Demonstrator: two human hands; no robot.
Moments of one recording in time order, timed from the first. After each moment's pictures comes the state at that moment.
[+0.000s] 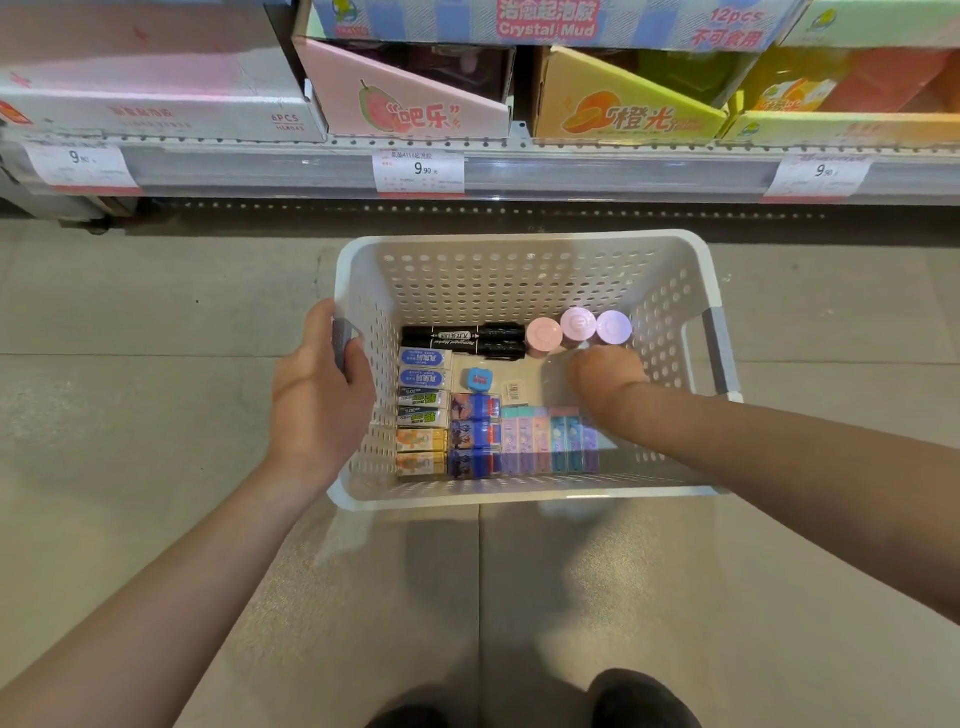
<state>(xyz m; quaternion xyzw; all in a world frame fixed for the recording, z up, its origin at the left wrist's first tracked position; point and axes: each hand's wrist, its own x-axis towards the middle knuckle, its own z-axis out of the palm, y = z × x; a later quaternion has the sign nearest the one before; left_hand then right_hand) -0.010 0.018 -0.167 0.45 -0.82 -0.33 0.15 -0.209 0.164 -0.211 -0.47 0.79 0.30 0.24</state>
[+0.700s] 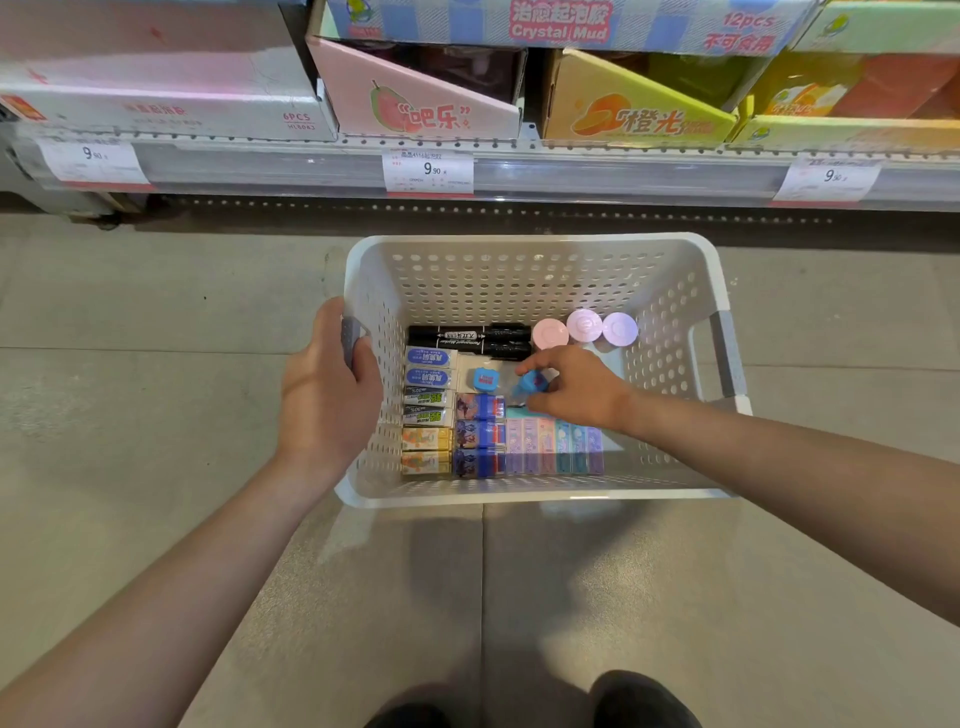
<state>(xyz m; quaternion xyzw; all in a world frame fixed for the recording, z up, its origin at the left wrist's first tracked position) -0.009 0.020 -0.163 0.46 -0.82 -0.32 0.15 -0.194 0.159 -0.216 -0.38 0.81 -0.21 0.40</state>
